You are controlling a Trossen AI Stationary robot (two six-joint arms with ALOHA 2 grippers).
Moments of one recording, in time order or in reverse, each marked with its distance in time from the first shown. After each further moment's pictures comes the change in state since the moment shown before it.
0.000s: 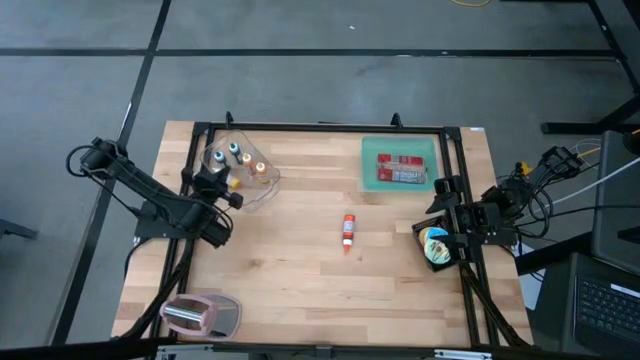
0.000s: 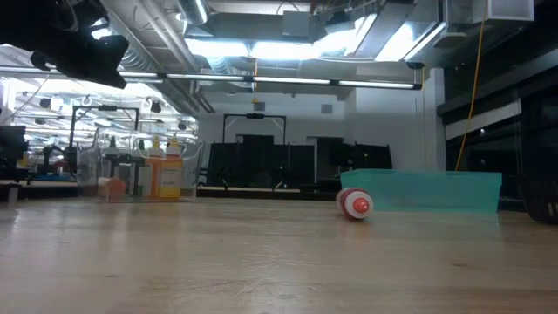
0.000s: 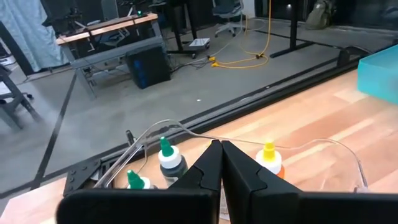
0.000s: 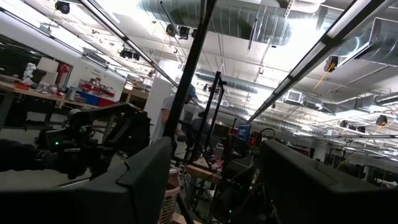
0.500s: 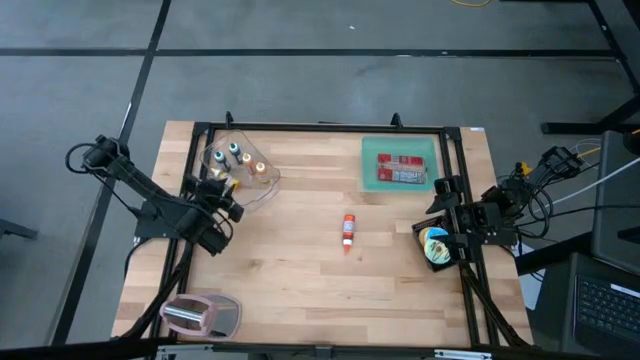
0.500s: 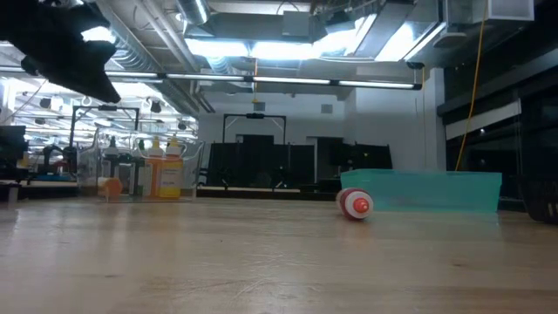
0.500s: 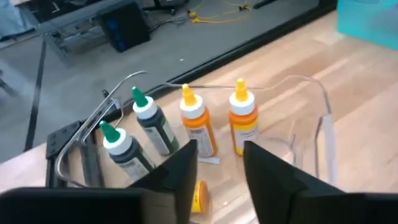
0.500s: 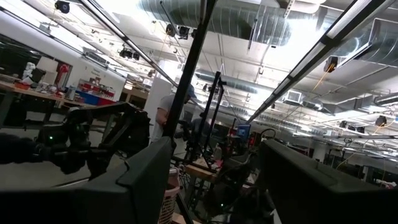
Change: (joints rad) left arm -0.089 -0.001 0.012 0.106 0.199 0.128; right arm 0.000 0.000 0.000 0.000 0.000 -0.003
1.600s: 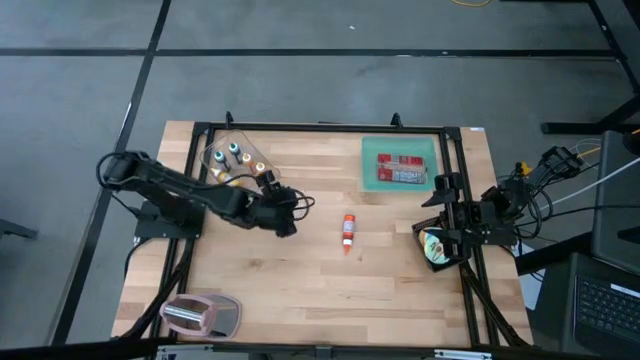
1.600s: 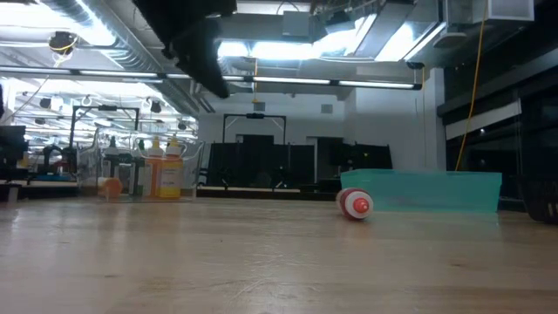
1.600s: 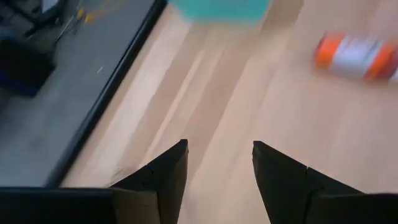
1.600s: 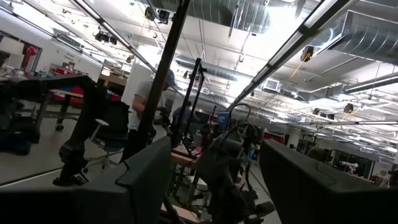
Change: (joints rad) left arm 0.344 0.344 0.407 0.793 0.378 1.376; right arm 0.000 0.002 0.000 -0.018 0.105 -0.030
